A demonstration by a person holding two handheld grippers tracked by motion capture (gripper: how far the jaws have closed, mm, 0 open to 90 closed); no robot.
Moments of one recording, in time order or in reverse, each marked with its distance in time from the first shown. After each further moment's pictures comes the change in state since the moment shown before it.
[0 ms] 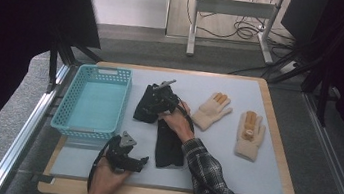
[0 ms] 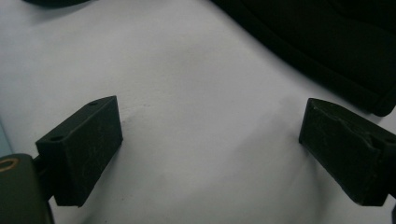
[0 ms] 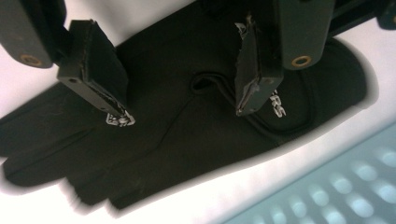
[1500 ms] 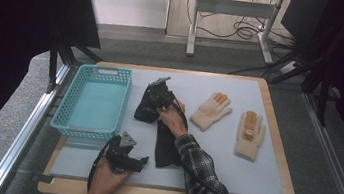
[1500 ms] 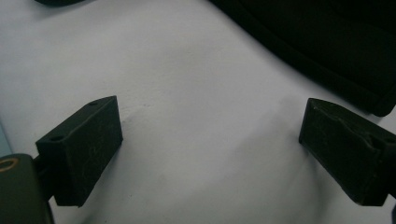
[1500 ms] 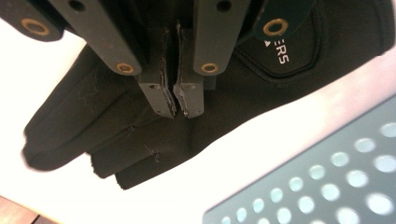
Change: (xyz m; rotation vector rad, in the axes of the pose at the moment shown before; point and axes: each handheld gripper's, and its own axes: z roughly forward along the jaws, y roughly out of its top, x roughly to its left) left arm 0.000 0.000 0.000 0.000 0.000 0.000; right arm 0.008 0.017 0.006 -0.033 -0.086 0.004
